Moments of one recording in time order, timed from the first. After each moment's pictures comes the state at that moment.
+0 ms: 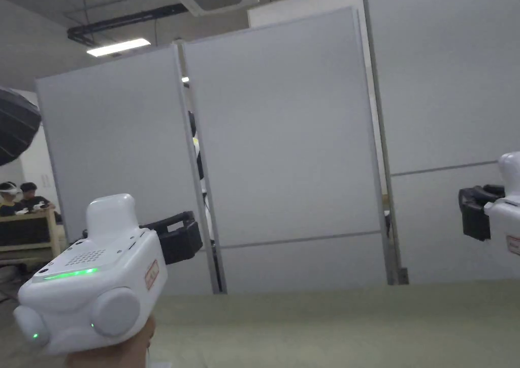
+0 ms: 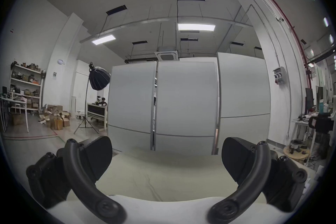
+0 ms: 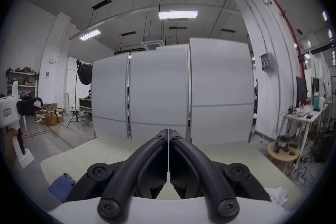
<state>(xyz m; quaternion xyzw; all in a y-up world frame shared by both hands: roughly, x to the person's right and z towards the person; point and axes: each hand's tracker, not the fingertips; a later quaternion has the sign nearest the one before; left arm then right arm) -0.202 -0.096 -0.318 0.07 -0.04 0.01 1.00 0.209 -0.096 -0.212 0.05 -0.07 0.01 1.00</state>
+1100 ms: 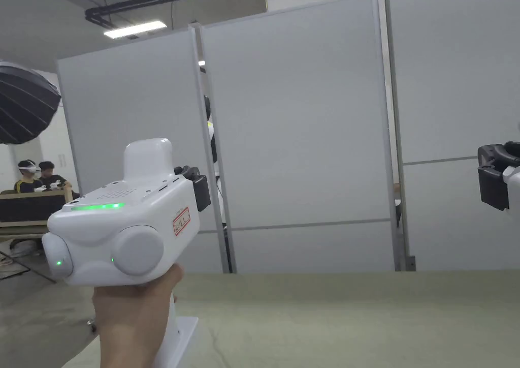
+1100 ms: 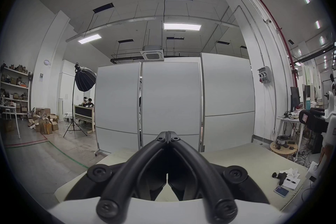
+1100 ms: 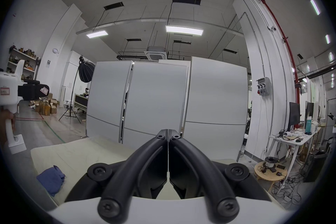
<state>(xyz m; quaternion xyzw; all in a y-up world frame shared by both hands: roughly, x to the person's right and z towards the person) -0.176 -0.069 -0.276 0.07 -0.10 0.00 0.99 0.190 -0.088 -0.172 0.09 -0.08 0.08 0.99</state>
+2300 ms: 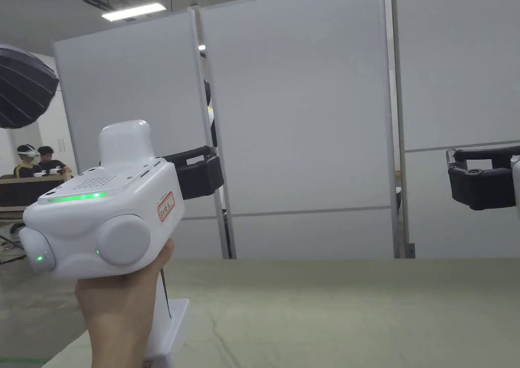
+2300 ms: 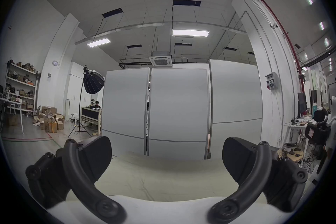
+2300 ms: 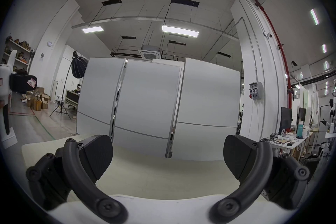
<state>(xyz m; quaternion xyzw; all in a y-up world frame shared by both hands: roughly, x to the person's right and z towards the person) -0.192 -0.073 -0.278 0.09 -0.08 0.02 0.99 0.189 -0.091 -0.181 0.09 -0.12 0.10 0.98</state>
